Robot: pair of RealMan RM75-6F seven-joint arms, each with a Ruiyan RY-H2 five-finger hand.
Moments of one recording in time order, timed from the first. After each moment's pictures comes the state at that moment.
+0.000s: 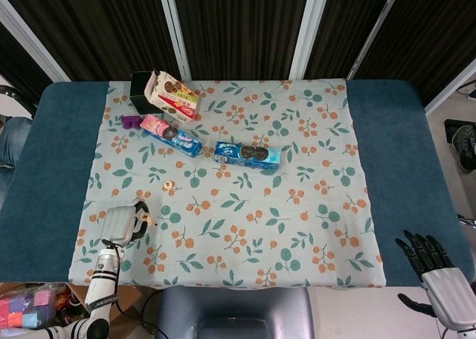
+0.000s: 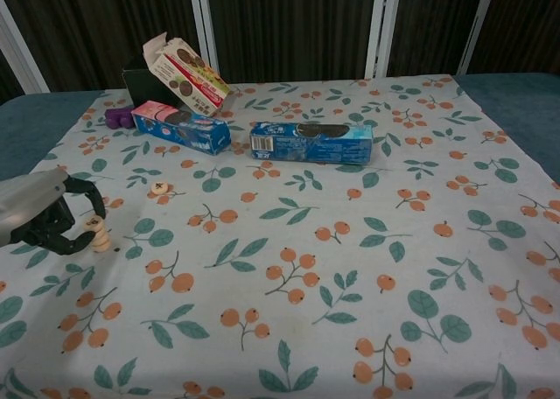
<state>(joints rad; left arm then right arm) -0.45 -1.65 -0.16 -1.47 1.04 1.22 0.45 -0.07 -1.02 -0.13 -1.58 -1.80 1.60 -0.01</state>
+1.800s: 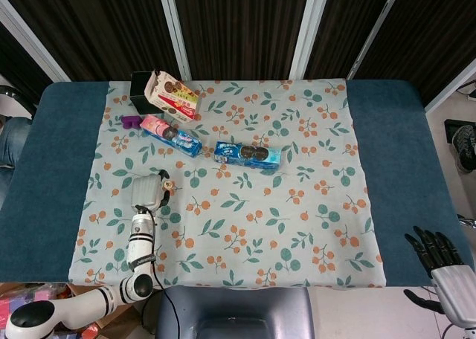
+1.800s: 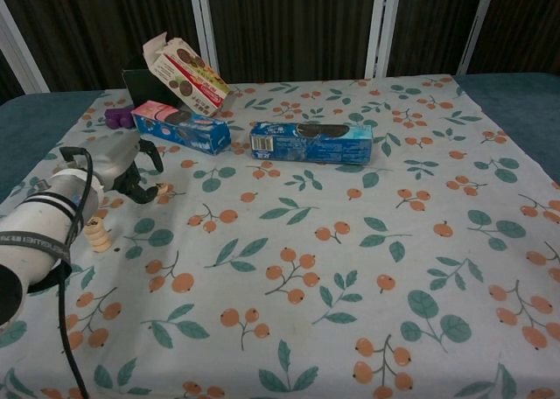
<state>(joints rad) -0.73 -1.94 -0.38 -1.05 0.85 1.12 0.57 -0.07 -1.01 -0.12 -1.58 -1.77 1.61 0.04</state>
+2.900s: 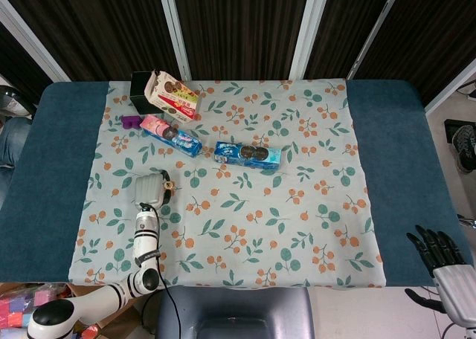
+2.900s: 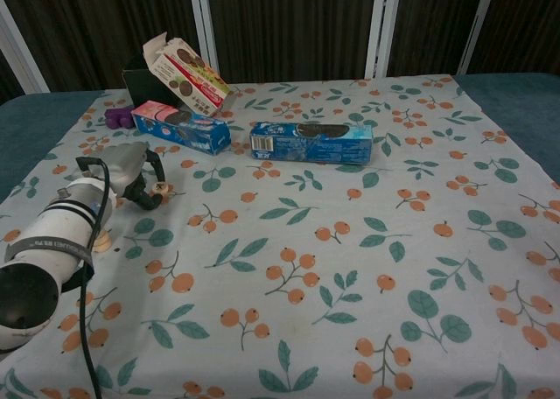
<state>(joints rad) -0.77 -2.04 -0.40 -0.84 0.85 1.06 0.52 -0.07 -1.00 -0.11 -1.57 -1.76 1.61 0.04</state>
